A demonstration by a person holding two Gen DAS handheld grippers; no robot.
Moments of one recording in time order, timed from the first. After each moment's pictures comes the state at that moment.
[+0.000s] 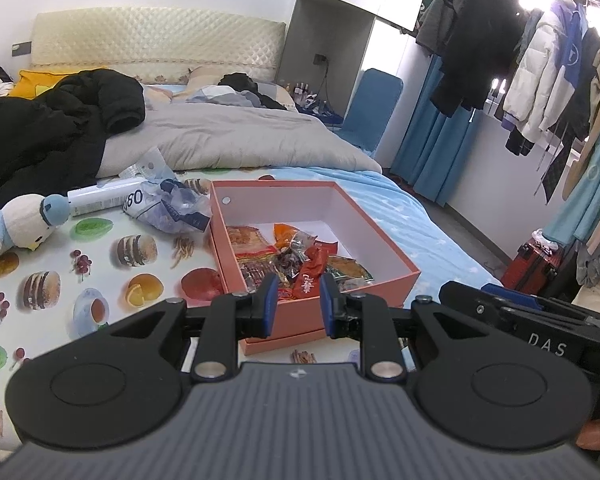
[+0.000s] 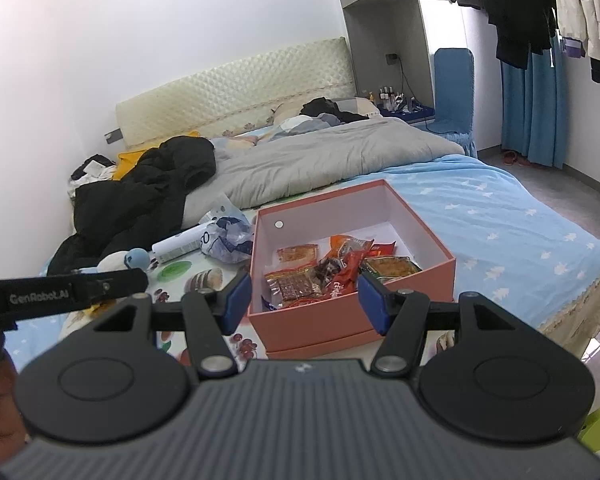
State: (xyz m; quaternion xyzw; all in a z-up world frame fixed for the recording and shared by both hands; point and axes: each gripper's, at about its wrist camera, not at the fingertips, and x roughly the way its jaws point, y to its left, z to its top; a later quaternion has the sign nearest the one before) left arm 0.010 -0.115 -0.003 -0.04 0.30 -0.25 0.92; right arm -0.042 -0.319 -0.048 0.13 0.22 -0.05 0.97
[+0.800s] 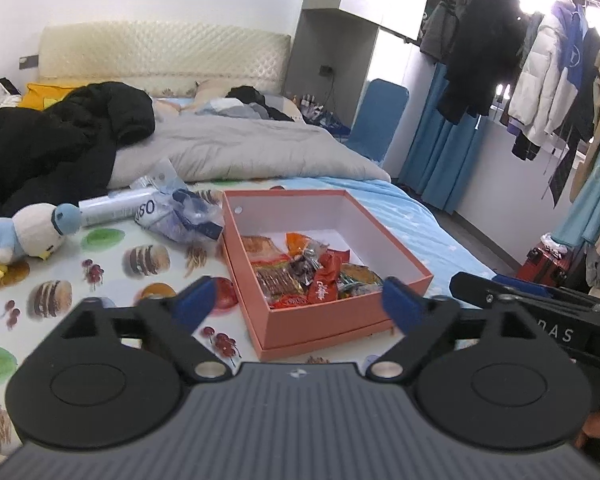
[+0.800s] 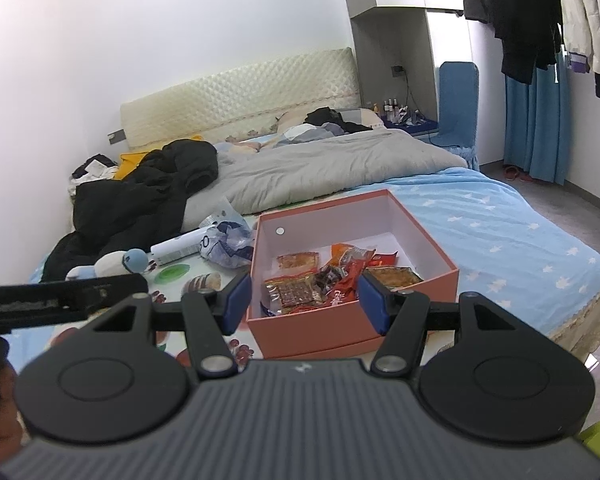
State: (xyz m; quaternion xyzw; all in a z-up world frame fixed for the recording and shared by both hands) left arm 0.009 -0.105 -0.014 -0.03 0.27 -0.23 0.93; right arm -0.039 -0.313 -0.053 0.11 0.20 -0.05 0.97
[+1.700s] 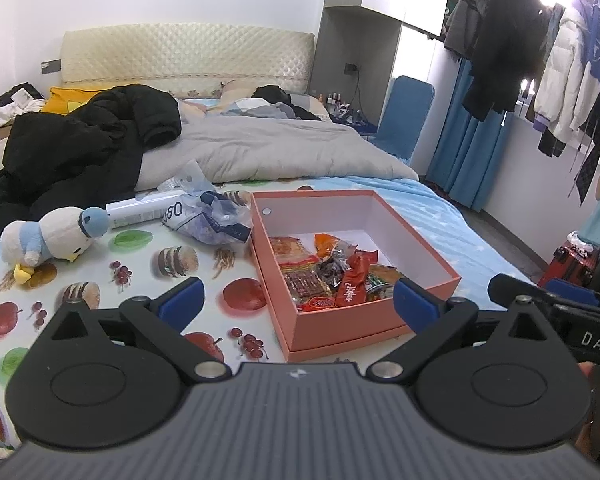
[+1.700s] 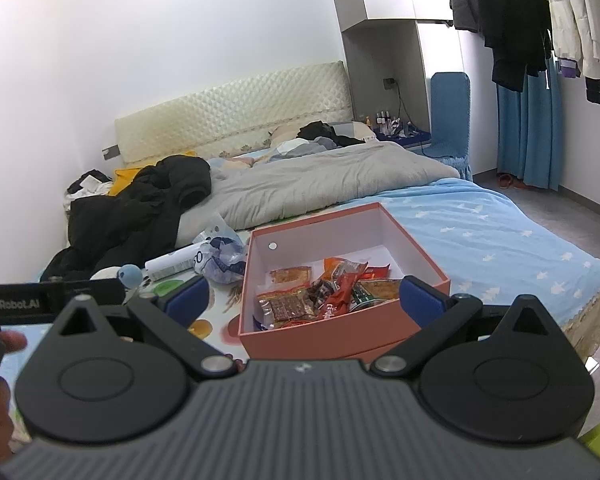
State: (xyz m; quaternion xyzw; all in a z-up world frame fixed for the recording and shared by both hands) left arm 0.013 -0.104 -0.008 -0.01 0.28 -0.19 0.94; right arm -0.044 -0.319 -0.055 0.11 0.18 -0.06 0.97
